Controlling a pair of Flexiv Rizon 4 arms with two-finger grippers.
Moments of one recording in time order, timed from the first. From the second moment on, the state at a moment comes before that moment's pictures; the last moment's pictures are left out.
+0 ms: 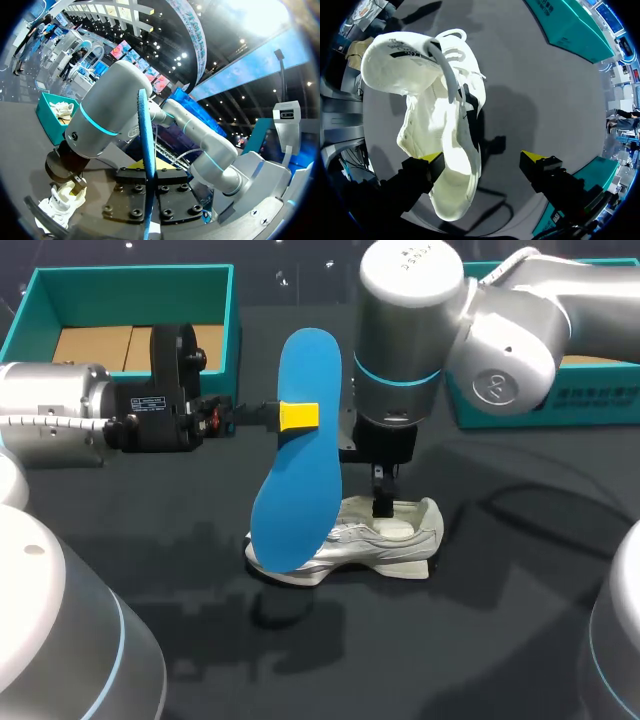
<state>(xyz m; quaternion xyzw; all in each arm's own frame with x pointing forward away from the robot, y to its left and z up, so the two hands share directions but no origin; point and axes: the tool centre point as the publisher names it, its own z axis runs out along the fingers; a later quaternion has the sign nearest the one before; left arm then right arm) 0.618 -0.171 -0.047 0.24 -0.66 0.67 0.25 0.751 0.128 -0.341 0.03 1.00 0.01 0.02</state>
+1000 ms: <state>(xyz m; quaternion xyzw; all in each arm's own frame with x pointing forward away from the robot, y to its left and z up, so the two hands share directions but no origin) 0.618 -0.171 -0.047 0.24 -0.66 0.67 0.25 0.740 0.143 -0.377 0.03 1.00 0.03 -0.02</state>
